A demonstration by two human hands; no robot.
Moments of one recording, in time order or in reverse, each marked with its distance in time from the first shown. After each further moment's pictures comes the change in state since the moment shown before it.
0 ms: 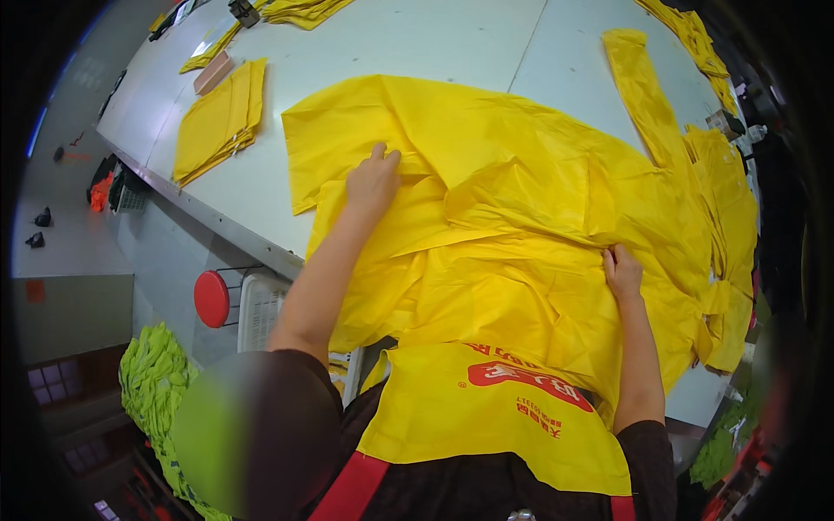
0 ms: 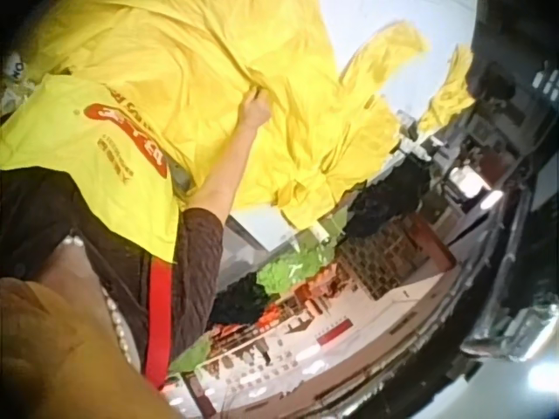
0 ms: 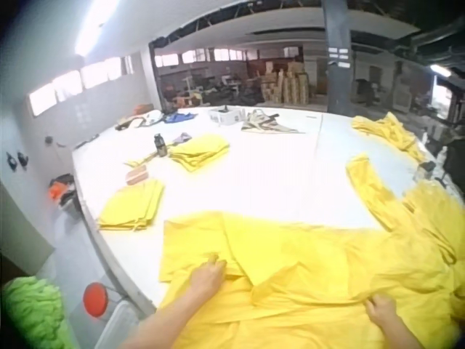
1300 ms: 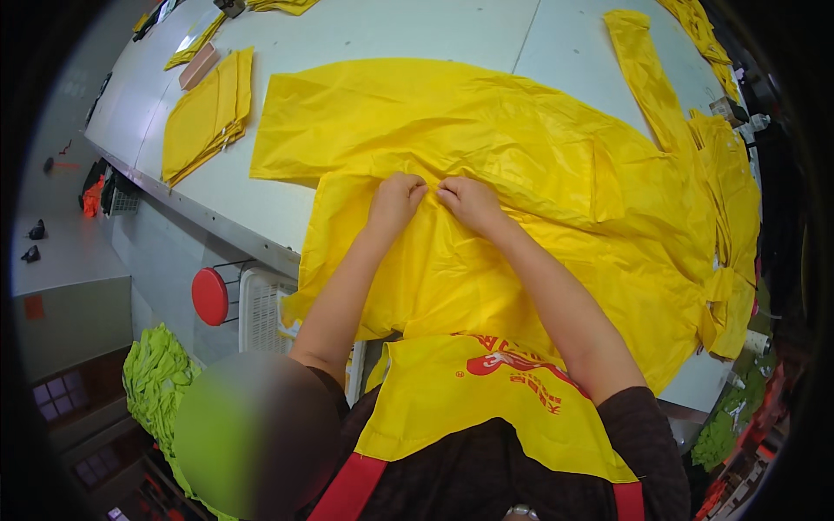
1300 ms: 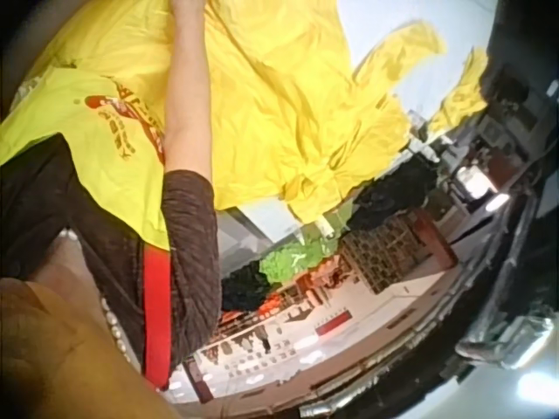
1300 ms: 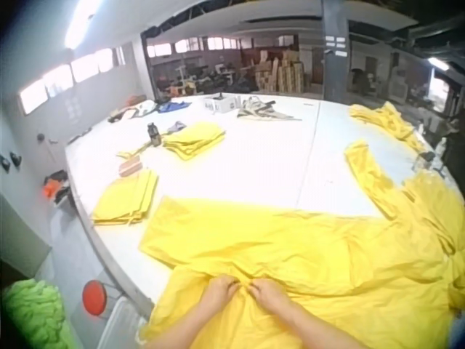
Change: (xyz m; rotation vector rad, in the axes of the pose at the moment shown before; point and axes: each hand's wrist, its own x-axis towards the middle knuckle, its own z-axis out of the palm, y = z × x) left_hand -0.037 0.014 0.036 -0.641 -0.117 -0.060; right_hand 0.114 -0.273 0.098 0.593 -0.413 -0.083
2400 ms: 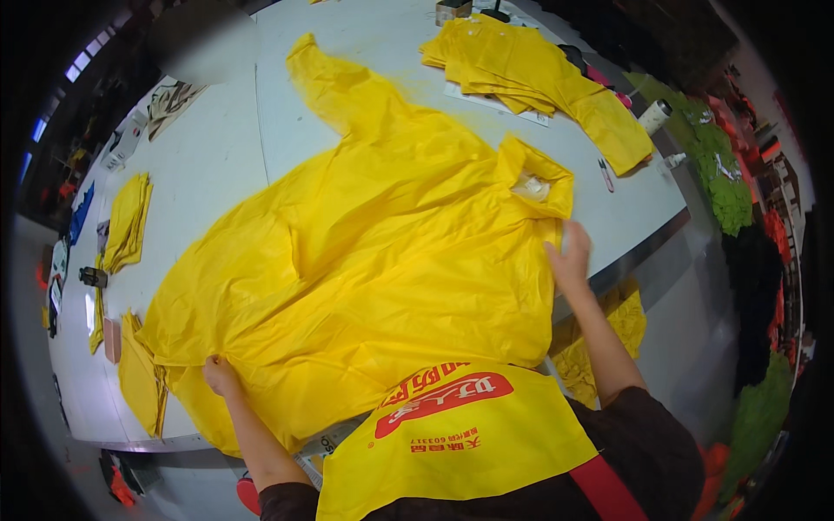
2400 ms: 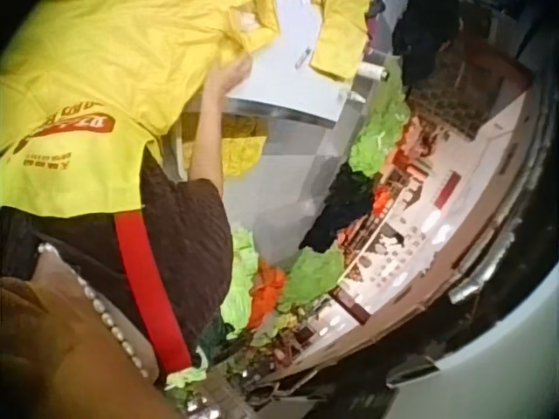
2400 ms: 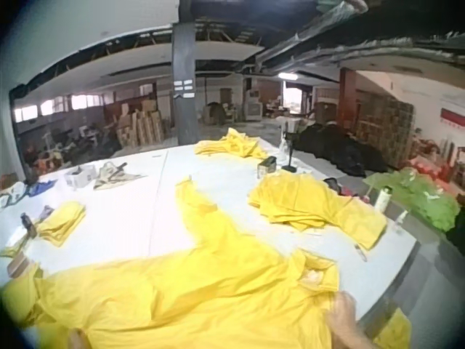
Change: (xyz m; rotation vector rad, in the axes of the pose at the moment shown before) left_hand 0.012 -0.070 -0.079 0.459 0.268 -0.406; right_hand -0.418 0.137 -0.157 -0.546 1.106 0.632
